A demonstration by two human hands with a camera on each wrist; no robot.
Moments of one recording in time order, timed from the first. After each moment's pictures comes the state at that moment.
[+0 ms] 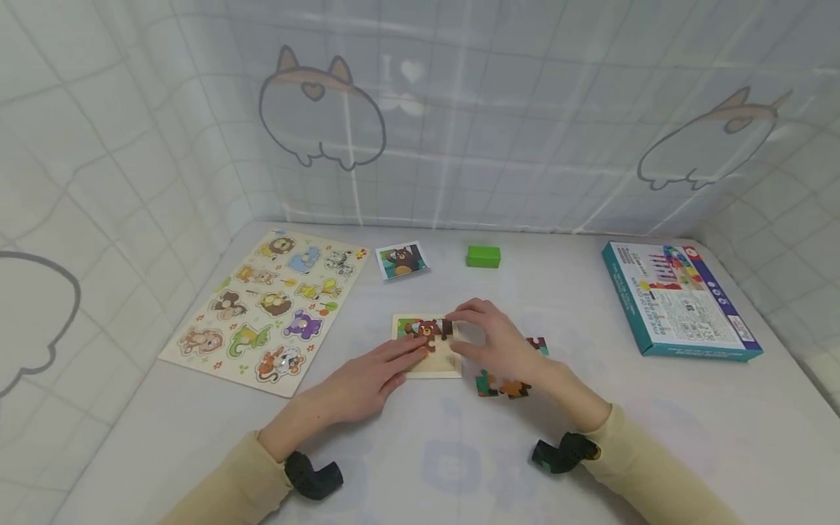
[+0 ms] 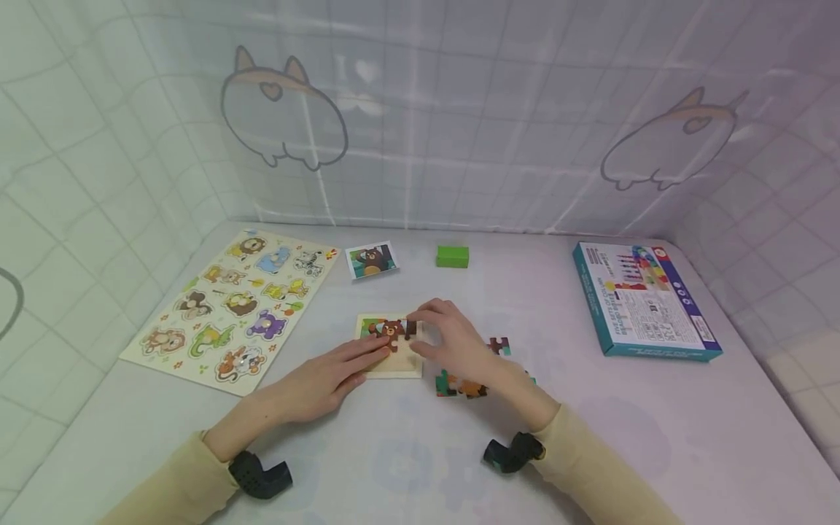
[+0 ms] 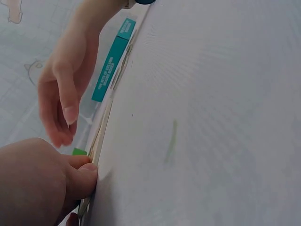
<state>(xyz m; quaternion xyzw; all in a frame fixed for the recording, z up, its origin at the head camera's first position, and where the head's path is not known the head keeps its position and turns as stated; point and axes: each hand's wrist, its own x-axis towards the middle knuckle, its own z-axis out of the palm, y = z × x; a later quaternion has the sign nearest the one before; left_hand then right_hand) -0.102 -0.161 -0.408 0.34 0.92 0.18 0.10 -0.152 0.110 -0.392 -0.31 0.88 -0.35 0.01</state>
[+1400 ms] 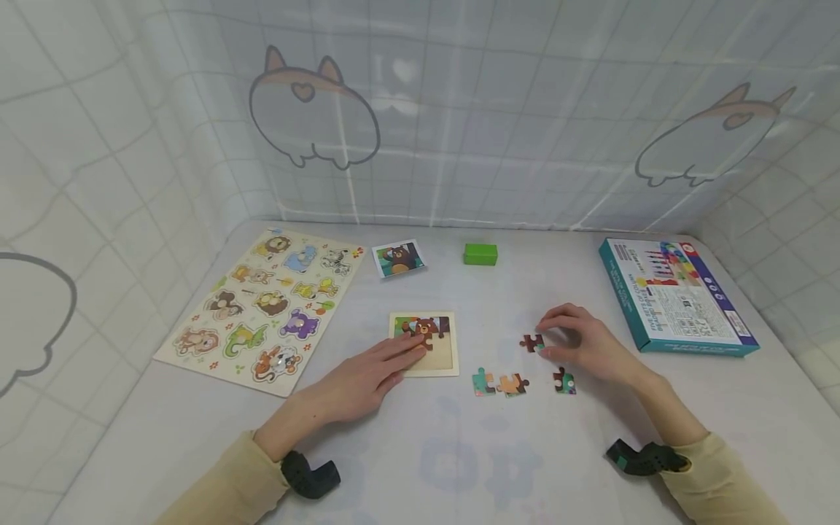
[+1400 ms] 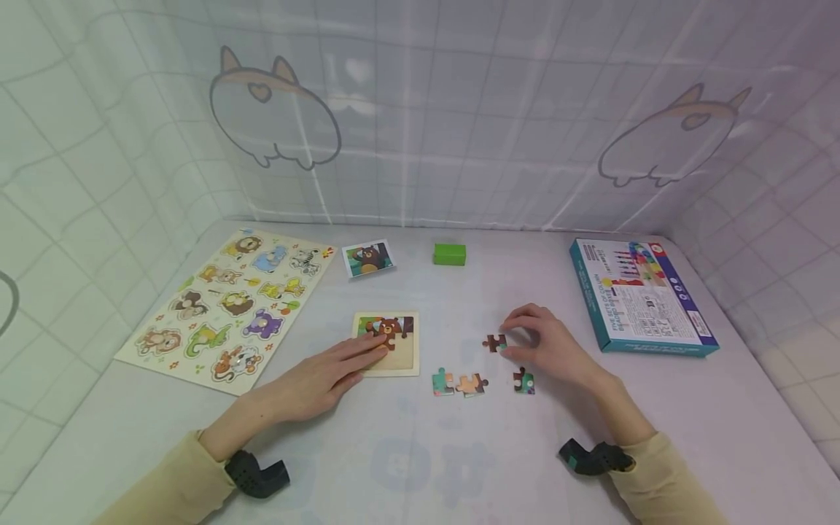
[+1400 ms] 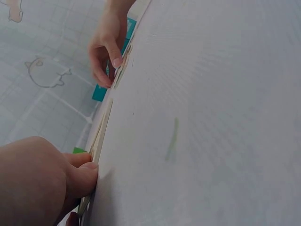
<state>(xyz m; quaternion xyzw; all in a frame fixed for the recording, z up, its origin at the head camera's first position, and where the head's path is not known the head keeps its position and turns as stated) -0.103 -0.161 -0.410 0.34 0.92 0.18 0.10 -0.151 0.251 -0.412 -0.22 0.90 -0.36 0.05</state>
